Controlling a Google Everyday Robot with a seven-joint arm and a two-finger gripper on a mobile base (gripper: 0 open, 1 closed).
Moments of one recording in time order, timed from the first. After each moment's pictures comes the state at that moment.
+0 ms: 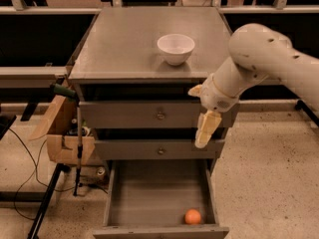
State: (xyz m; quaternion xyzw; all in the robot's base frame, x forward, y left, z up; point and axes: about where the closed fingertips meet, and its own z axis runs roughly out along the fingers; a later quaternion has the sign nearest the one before) arm 0.567 -0.117 0.773 -0.70 0.68 0.10 0.19
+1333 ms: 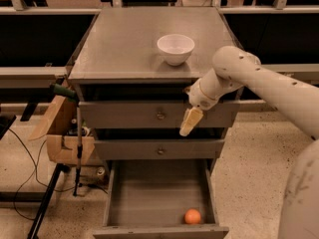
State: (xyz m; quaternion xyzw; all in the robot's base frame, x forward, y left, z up) arm 0.673 -0.099 0.695 -0.65 0.71 0.10 0.24
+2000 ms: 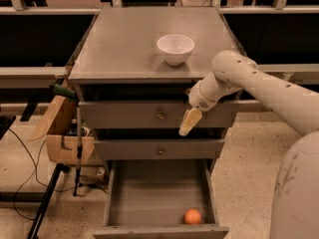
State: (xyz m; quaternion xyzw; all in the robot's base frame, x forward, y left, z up) arm 0.689 -0.101 0.675 -0.64 0.72 0.11 0.24
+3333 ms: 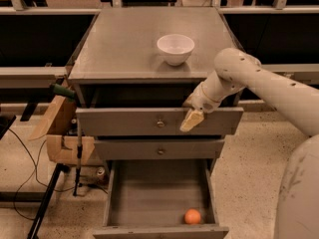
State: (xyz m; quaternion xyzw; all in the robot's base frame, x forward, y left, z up) arm 0.664 -0.107 0.680 -0.65 0.72 0.12 0.21
